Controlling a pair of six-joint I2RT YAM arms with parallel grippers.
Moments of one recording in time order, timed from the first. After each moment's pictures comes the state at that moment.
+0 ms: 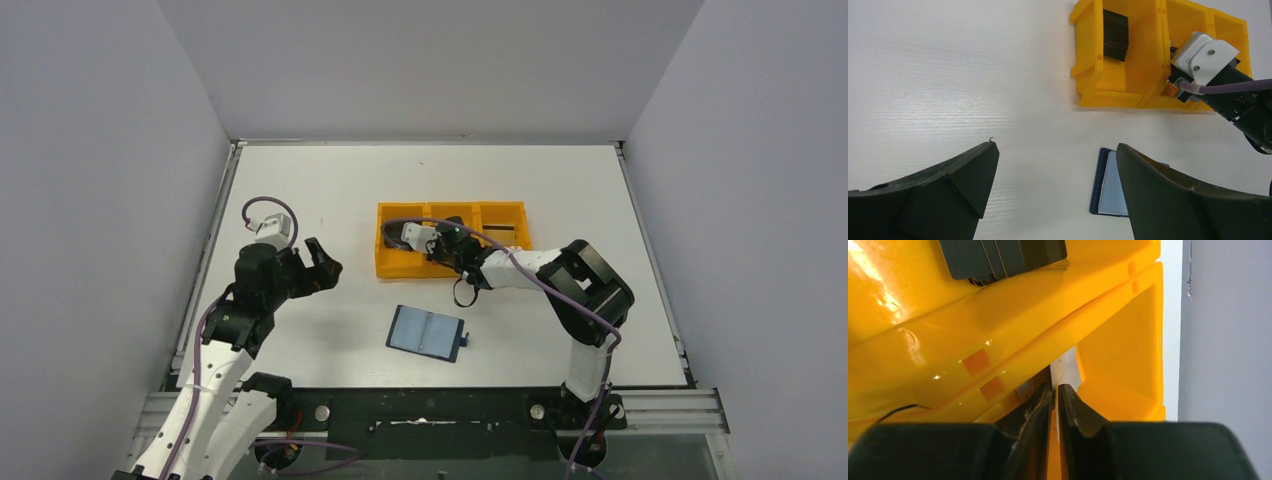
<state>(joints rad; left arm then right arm) -0.23 0.71 0.63 -0.45 0.07 -0.49 0.70 1.86 0.98 0.23 0.25 -0.88</state>
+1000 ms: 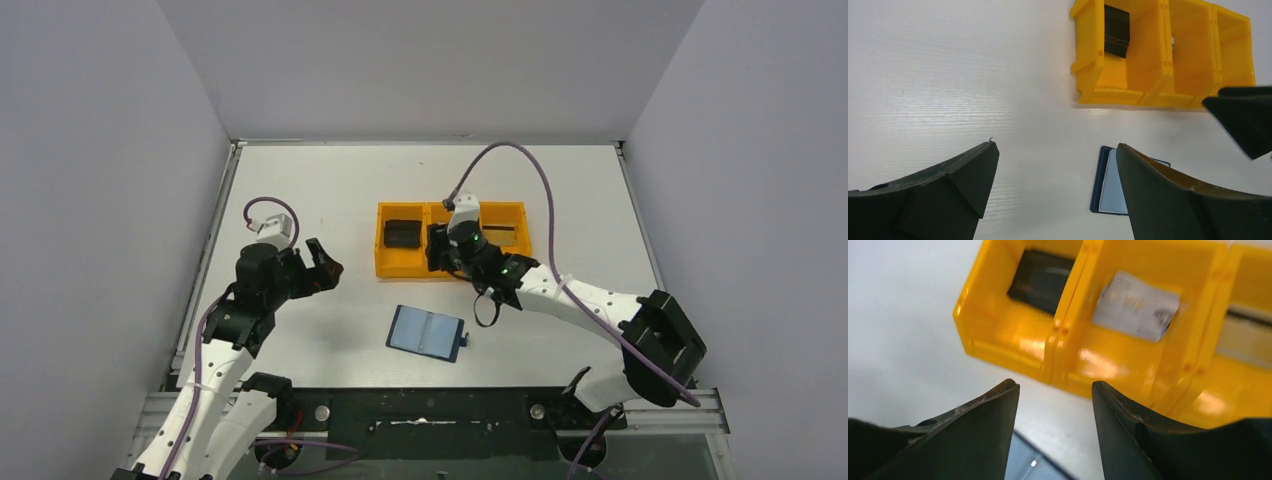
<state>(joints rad) -0.23 0.71 0.62 -0.45 0.07 -0.49 0.77 1.43 0.95 -0.02 0.25 0.30</state>
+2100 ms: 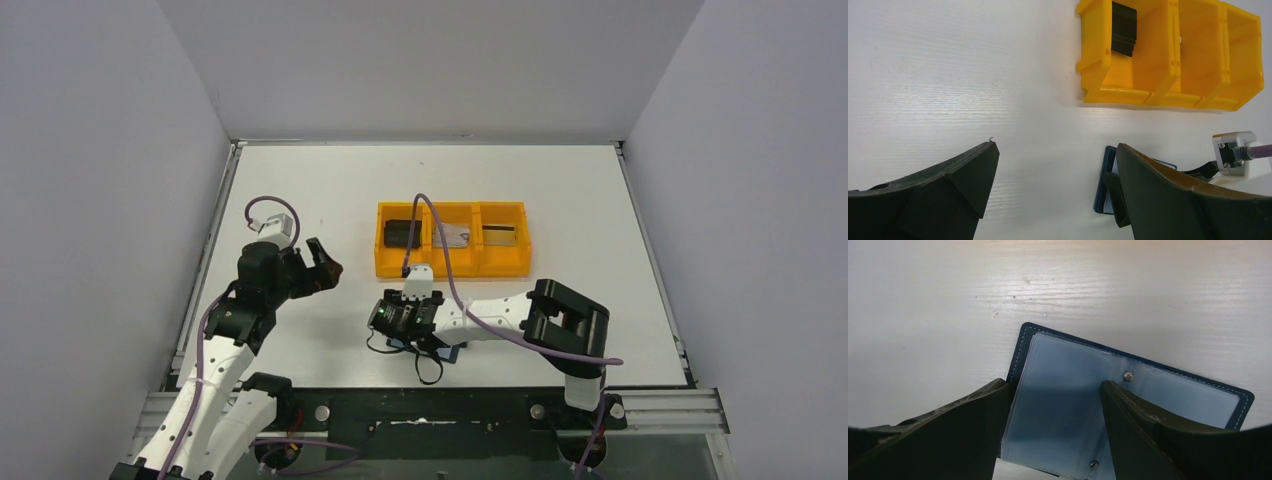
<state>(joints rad) -0.22 0.74 0.62 -0.45 0.07 -0.49 1.24 1.84 1.13 -0.46 0.64 1.13</state>
